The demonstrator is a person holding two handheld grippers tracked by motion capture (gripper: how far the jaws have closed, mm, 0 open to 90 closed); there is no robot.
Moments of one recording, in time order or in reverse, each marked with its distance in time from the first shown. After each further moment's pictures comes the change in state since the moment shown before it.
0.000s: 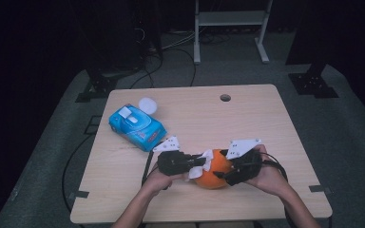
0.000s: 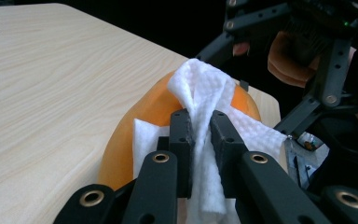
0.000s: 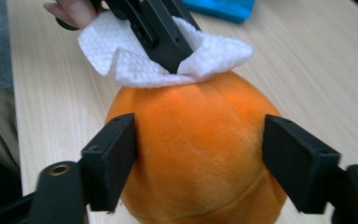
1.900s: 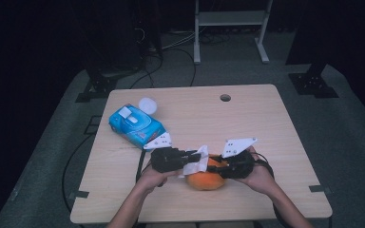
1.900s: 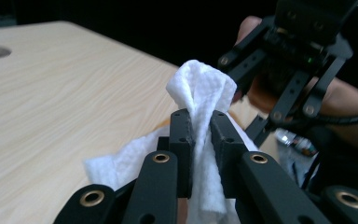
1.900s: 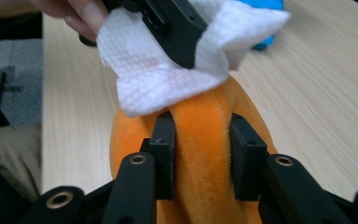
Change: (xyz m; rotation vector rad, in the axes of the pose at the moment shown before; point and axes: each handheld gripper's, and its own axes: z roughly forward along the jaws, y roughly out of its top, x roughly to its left) left arm 0.005 0.006 -0.021 -0.031 -0.007 0.010; right arm 0.000 0.000 0.018 -0.119 0.097 0.059
